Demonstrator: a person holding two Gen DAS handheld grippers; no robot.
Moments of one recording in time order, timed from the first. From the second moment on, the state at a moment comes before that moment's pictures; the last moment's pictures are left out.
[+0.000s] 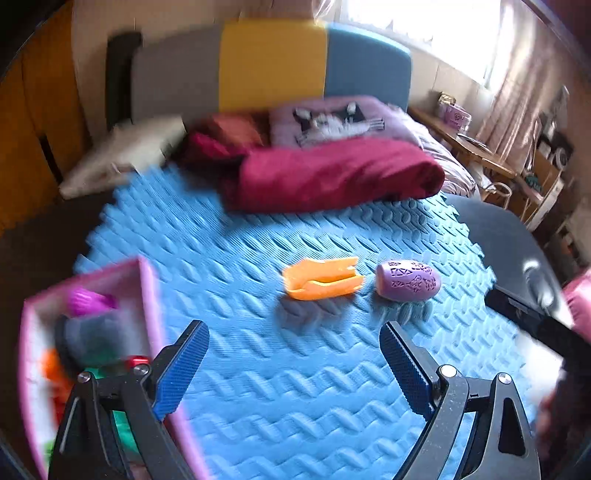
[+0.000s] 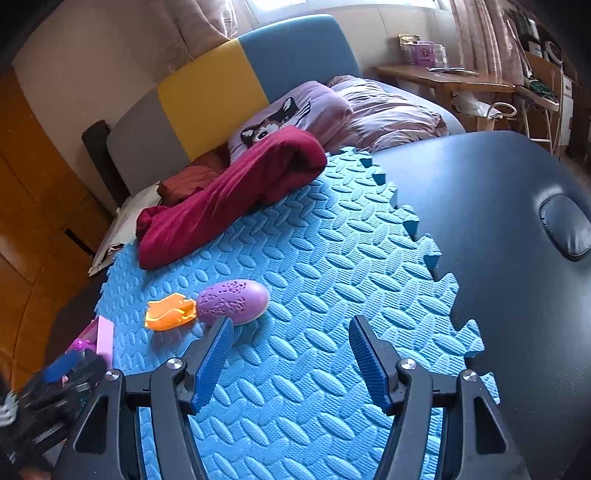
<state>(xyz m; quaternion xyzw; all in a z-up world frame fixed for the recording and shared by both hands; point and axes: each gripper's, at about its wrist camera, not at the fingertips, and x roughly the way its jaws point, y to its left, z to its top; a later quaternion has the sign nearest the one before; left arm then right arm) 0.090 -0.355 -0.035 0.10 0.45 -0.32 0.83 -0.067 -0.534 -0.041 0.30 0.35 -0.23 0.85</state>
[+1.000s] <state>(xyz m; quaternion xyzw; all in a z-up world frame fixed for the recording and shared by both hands) 0.115 -0.381 -0.050 0.08 0.46 -0.29 0.84 -0.058 -0.532 -0.050 0.33 0.37 -0.20 0.84</state>
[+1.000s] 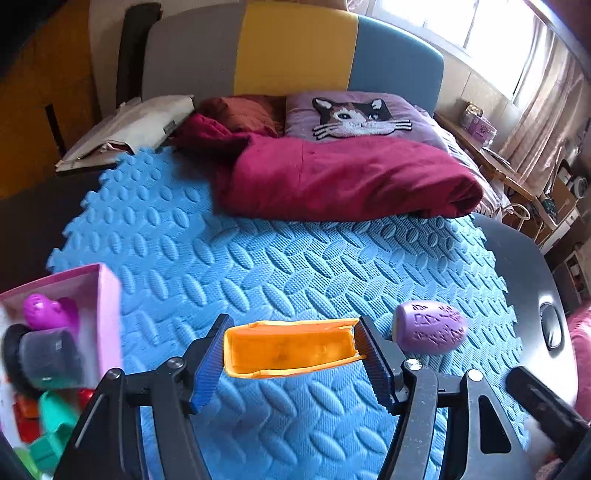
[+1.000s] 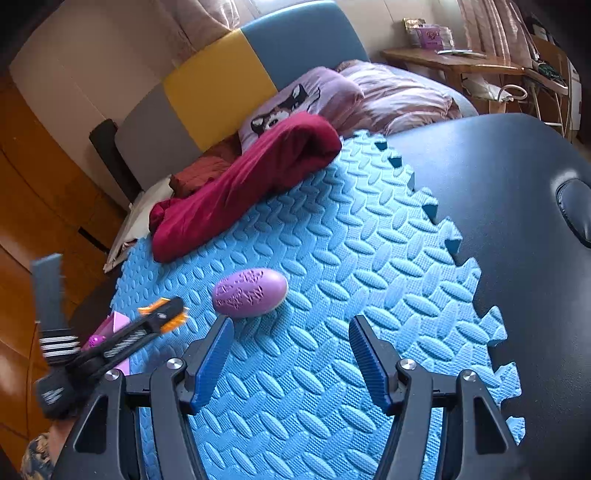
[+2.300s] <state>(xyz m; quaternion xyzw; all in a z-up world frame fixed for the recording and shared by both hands) 0.038 -0.193 0.060 0.01 0.35 -0.31 0.88 0.011 -0.534 -0.080 0.29 0.37 -0.18 0.86</state>
